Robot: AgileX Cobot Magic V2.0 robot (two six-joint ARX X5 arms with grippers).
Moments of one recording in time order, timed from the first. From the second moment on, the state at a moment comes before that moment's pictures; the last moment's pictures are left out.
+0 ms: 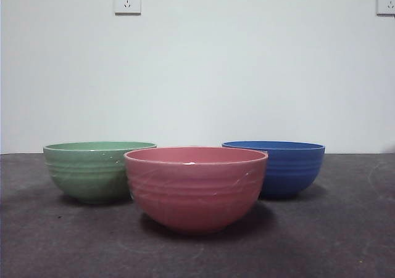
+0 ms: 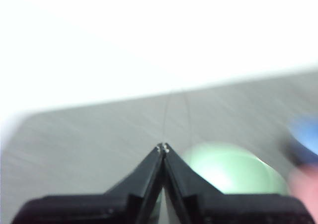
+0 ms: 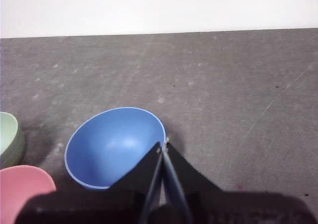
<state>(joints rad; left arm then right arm) -0.16 0.14 0.52 -0.42 -0.05 0.05 0.41 0.56 0.56 -0.30 0.19 0.14</state>
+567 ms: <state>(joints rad) 0.00 0.07 0.02 -0.18 -0.04 -0.01 0.41 0.56 0.56 -0.31 0.19 0.14</state>
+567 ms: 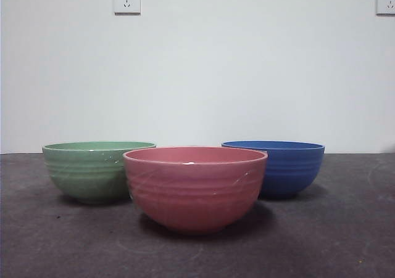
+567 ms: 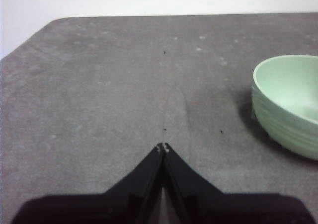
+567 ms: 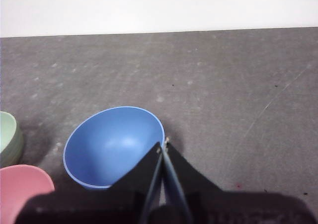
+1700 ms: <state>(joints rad) 0.01 0.01 0.02 -0.19 -0.02 -0.02 0.40 0.54 0.56 -0.37 0.20 0.09</state>
